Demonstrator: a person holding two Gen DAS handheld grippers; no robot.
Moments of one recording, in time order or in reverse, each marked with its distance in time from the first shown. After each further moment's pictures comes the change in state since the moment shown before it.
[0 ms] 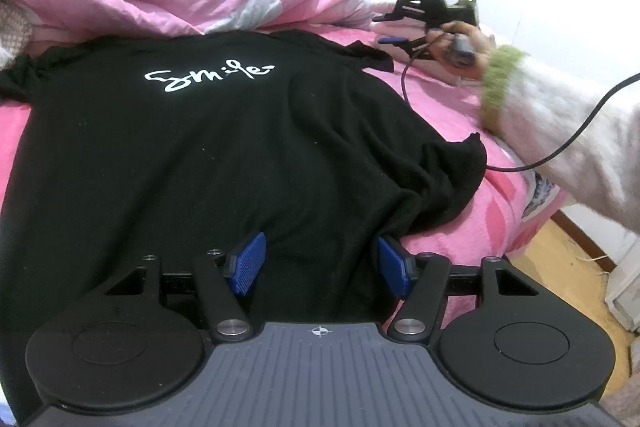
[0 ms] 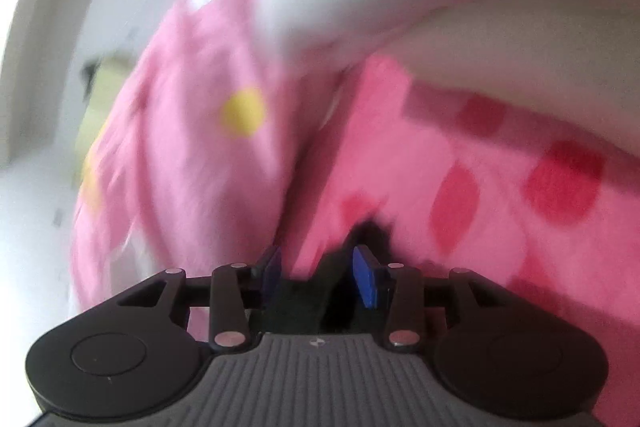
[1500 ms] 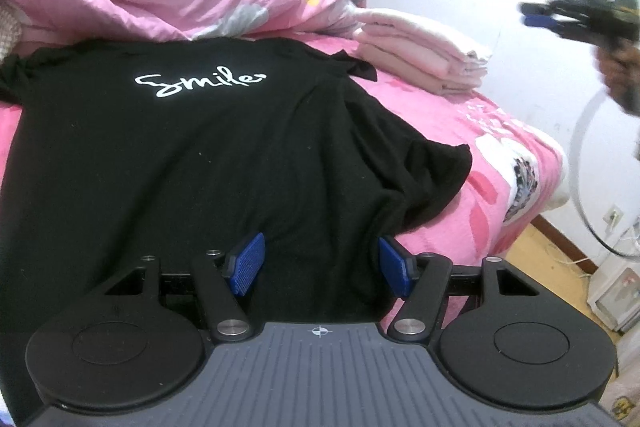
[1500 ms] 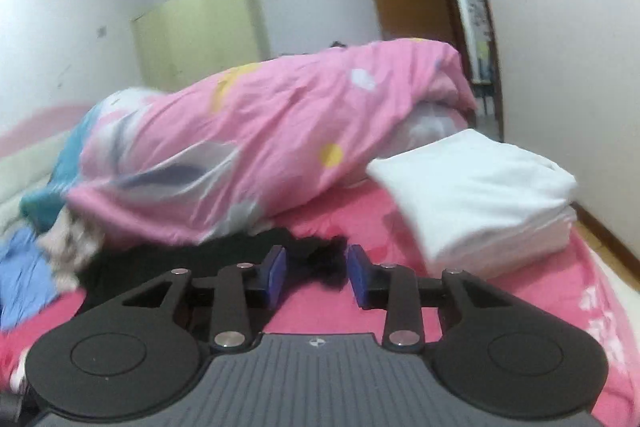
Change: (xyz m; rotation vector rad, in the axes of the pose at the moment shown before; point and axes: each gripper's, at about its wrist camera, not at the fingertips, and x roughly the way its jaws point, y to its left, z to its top) left arm -0.006 0.010 -0.002 -0.003 -0.026 -0.060; right arm -0.296 0.121 -0.120 -0.814 -0.144 -0.211
